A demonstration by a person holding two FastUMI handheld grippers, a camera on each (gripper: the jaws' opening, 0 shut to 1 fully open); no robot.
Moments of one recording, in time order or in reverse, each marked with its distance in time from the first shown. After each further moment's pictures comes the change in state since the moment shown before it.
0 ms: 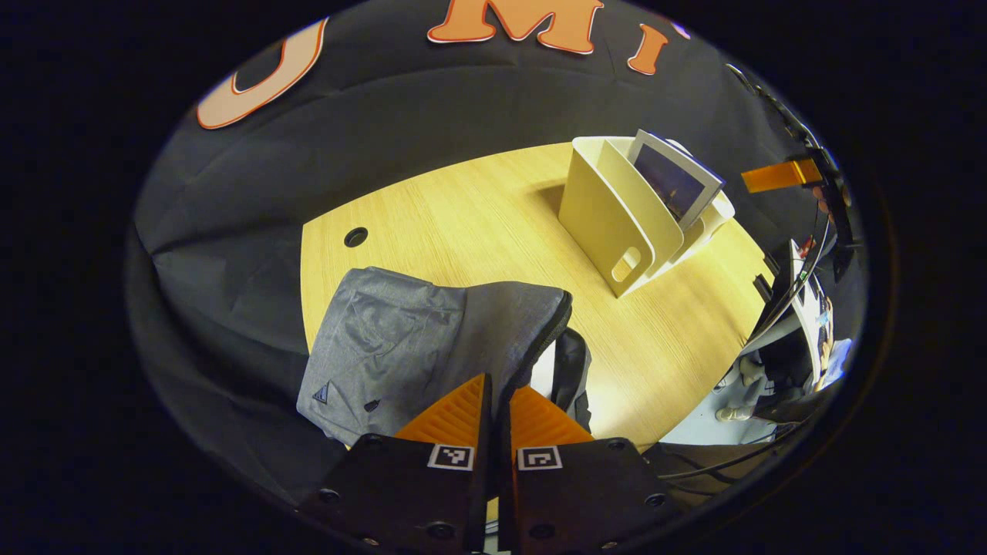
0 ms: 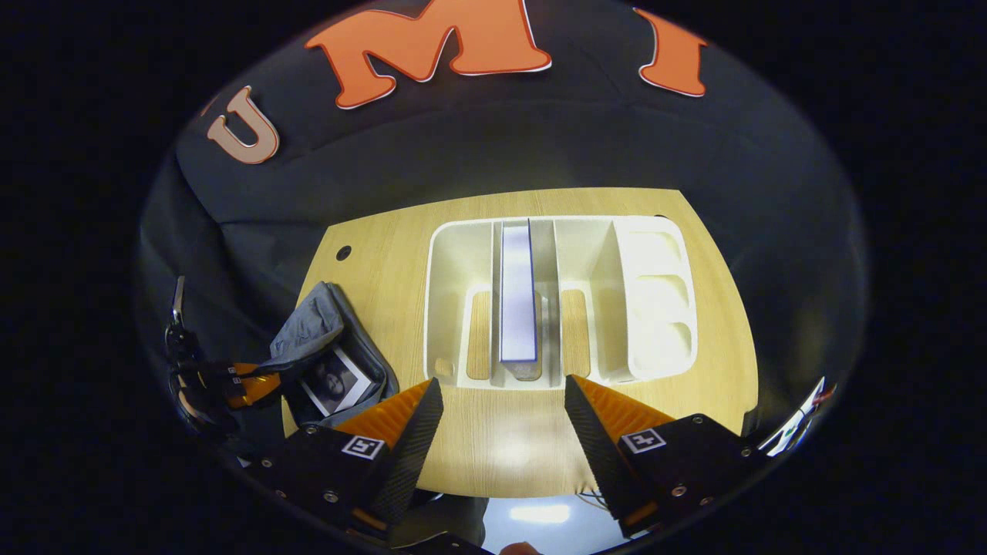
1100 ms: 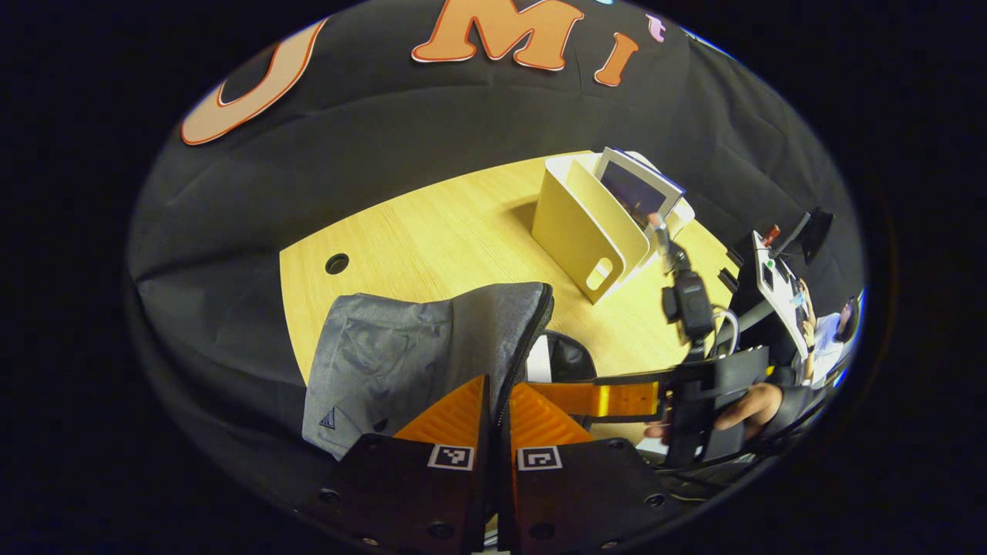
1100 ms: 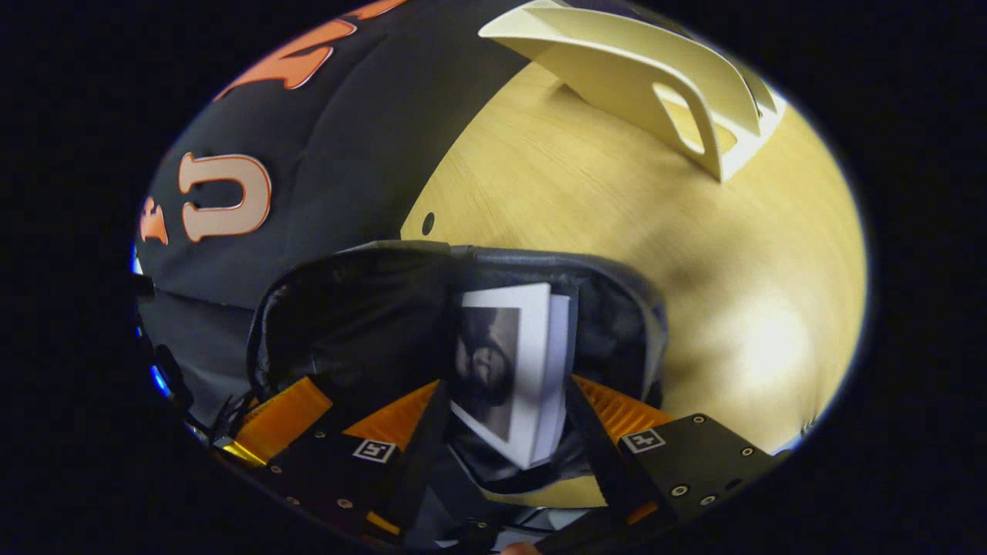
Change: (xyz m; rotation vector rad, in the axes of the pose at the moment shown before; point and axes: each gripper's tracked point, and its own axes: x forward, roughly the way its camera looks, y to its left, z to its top) left arm -0.019 0.015 0.015 0.093 -0.068 -0.135; right arm 0.150 0.305 -0.157 0.632 0.058 0.443
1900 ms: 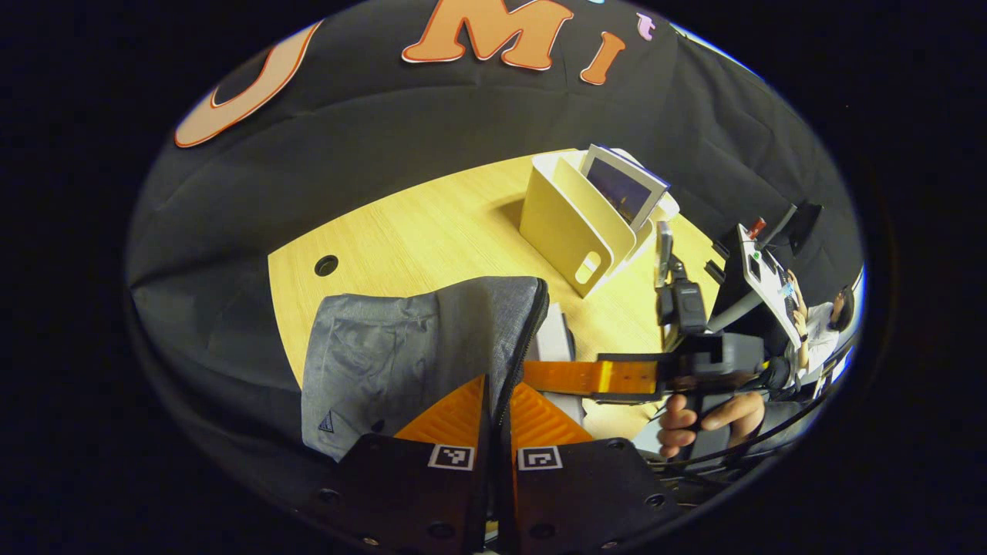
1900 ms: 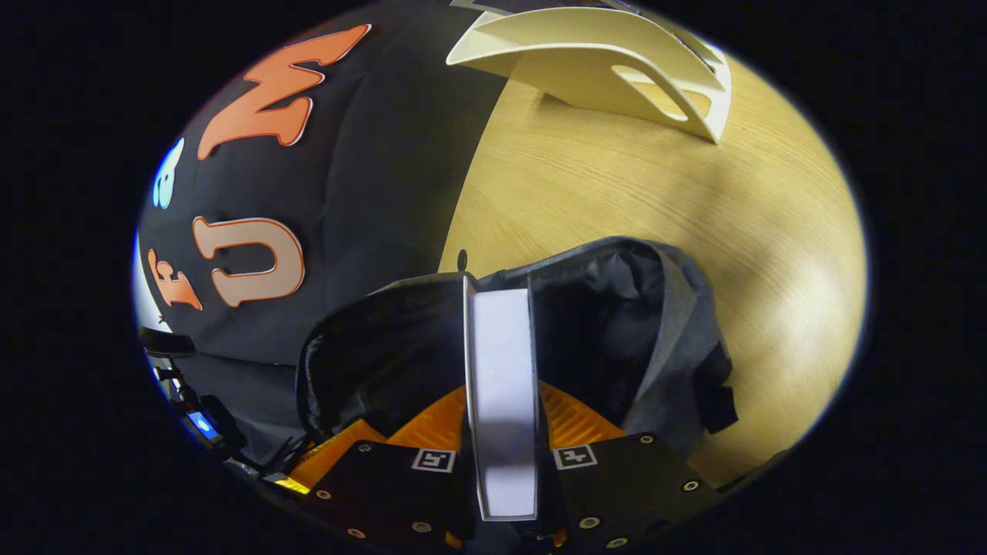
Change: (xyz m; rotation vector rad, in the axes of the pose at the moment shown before) left arm -0.009 -0.003 -0.008 0.036 -0.017 -0.057; right arm 0.032 0.054 0.003 0.264 -0.142 0.213
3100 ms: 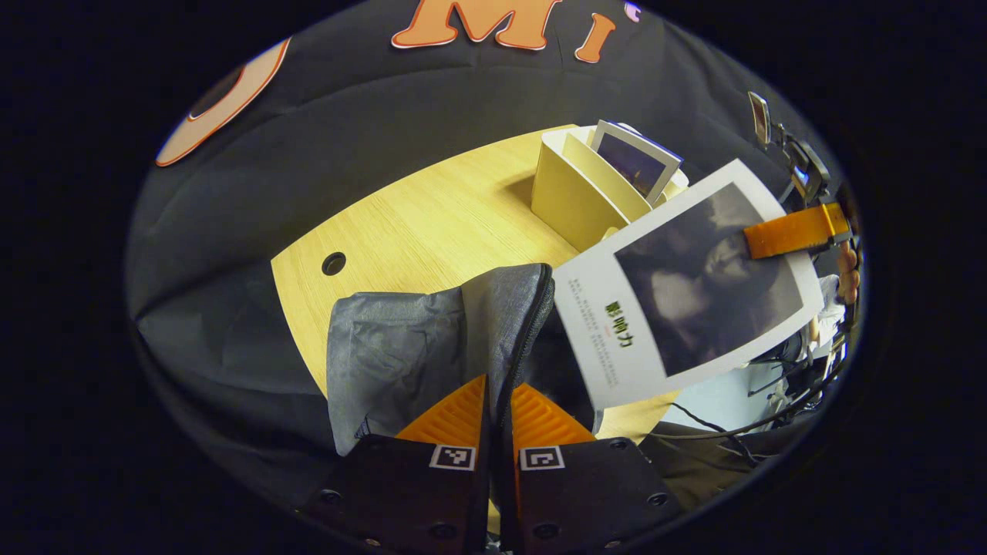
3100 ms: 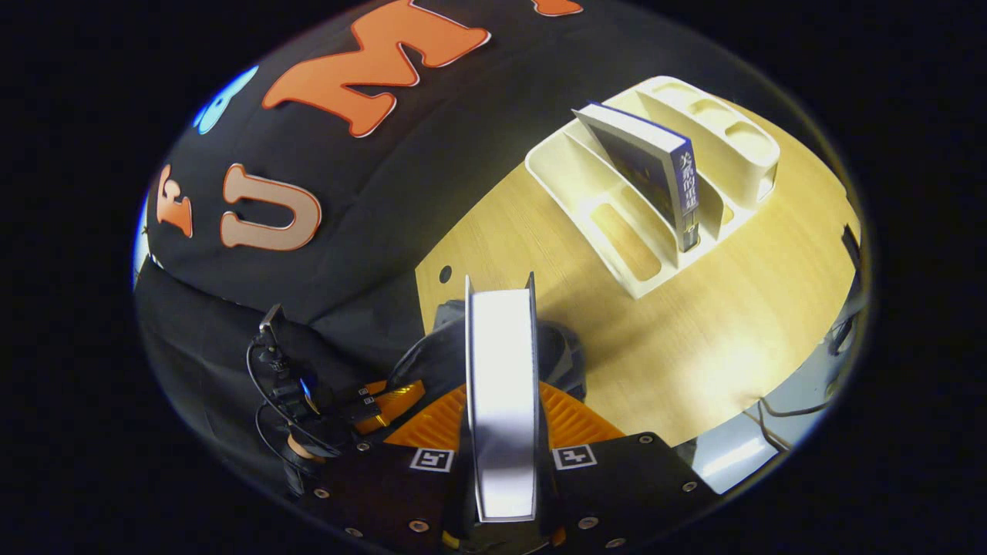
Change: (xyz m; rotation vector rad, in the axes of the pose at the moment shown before) left arm 0.008 0.039 -0.006 0.068 0.097 0.021; right arm -0.190 0.043 0.078 -0.297 0.038 -0.252
